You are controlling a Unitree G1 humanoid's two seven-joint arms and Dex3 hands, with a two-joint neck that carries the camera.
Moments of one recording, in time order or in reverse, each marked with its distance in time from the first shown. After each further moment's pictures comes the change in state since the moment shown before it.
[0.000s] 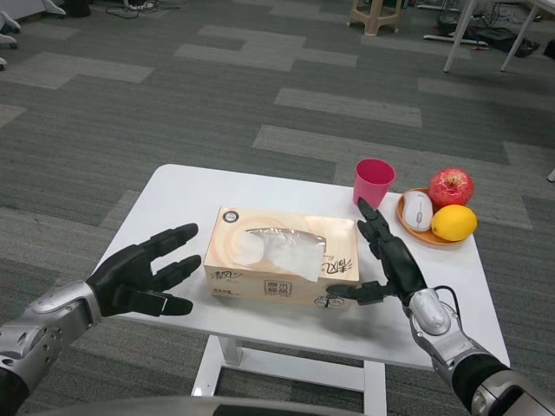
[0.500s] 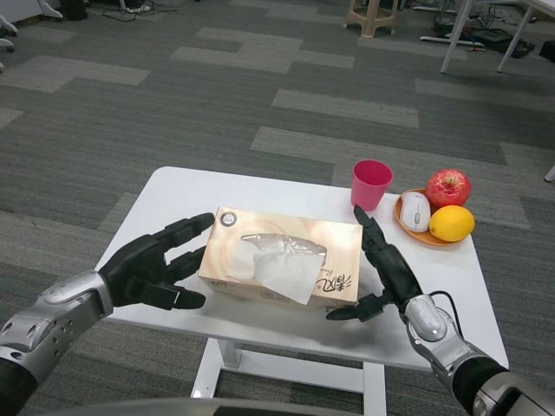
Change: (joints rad) left arm -0.028 0.003 -0.045 -0.072 0.004 0.009 0.006; right arm -0.008 -0.012 0.097 0.005 0.015 0.004 -0.036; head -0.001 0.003
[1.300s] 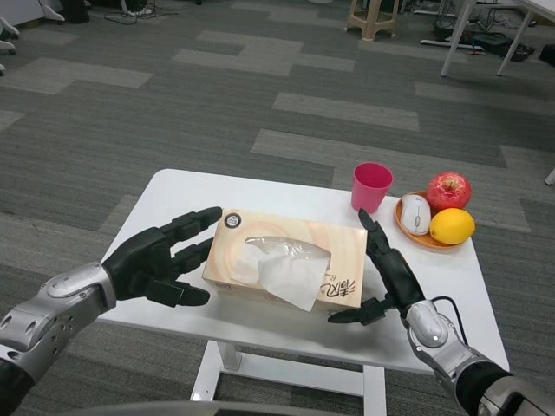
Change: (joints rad) left arm -0.004 0.022 -0.023 -0.118 0.042 0.028 0.044; right arm 0.000 -0.016 0.064 -0.010 0.021 0.000 -0.062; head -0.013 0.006
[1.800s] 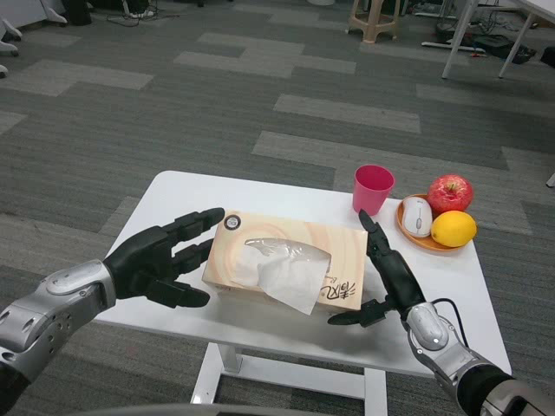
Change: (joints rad) left arm 0.000 0.018 0.001 -0.086 0.032 0.057 0.033; right arm 0.005 -0.006 0.007 -0.019 0.001 -0.001 -0.009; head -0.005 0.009
